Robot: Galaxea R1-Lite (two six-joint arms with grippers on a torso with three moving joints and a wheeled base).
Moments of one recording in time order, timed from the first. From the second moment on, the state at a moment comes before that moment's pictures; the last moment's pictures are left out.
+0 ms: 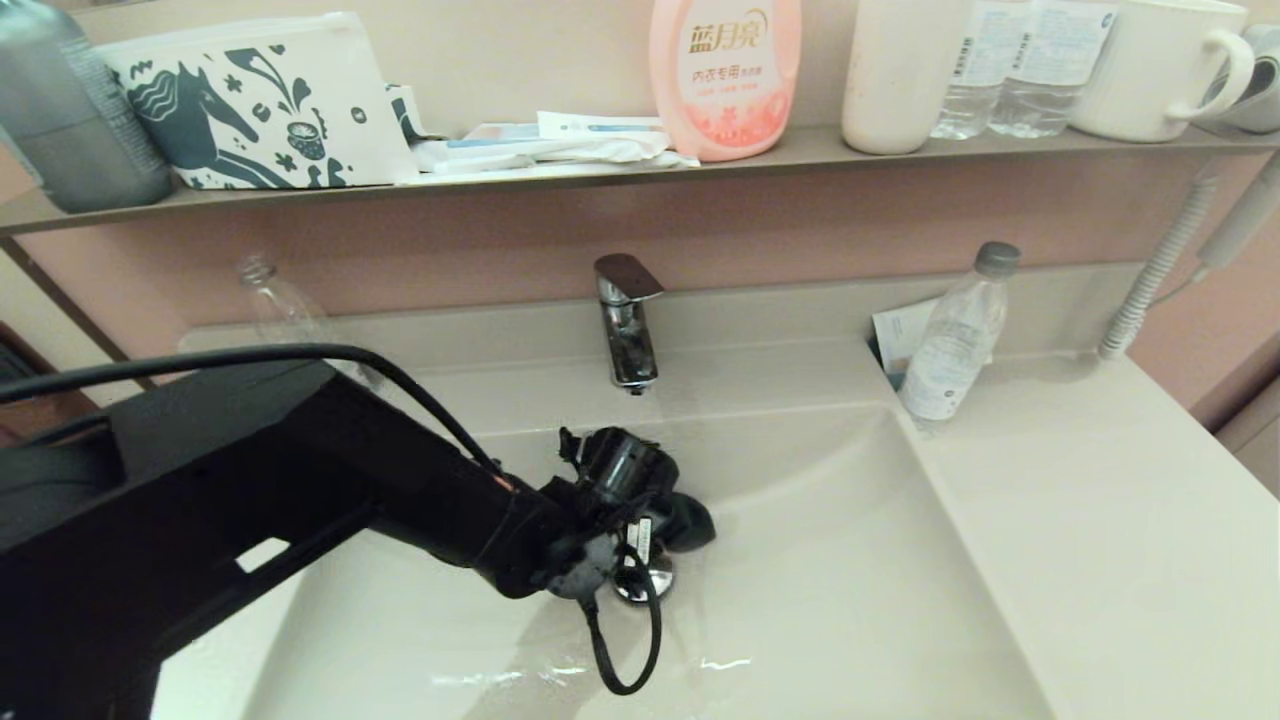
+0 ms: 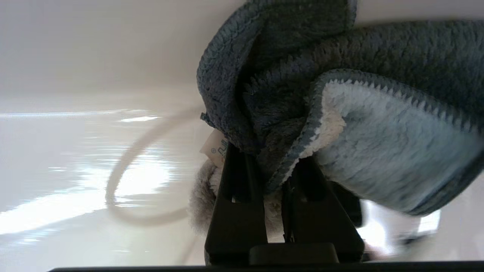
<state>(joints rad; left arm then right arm) -0.69 2.18 -1.14 -0.11 0.51 -0.42 0.00 0.00 0.00 0.00 0.01 -0.01</state>
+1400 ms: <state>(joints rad) -0.96 2.18 -1.37 0.66 0.48 -0.84 0.00 0.00 0.00 0.00 0.01 -0.01</state>
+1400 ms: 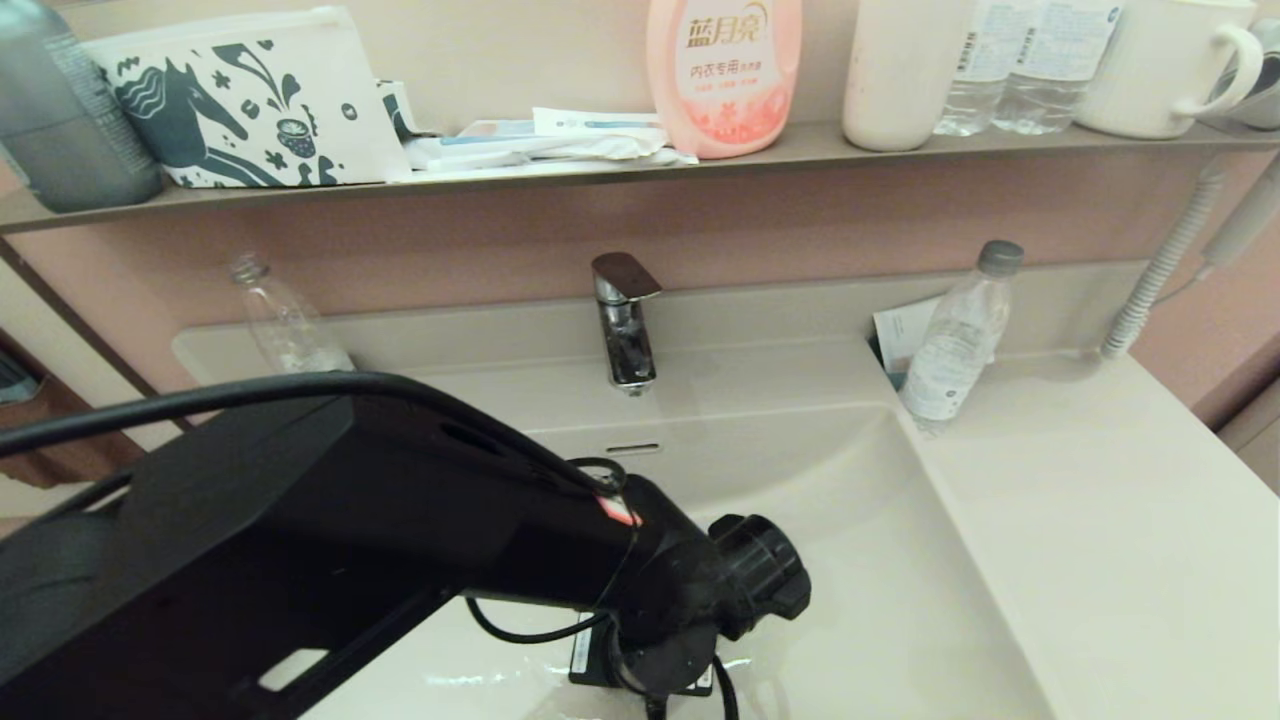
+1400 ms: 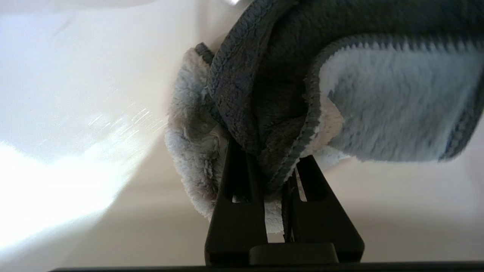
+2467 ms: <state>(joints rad) -0.26 1.88 -0.88 -0.15 0.44 -0.13 0.00 0.00 0.00 0.00 0.01 -0.01</state>
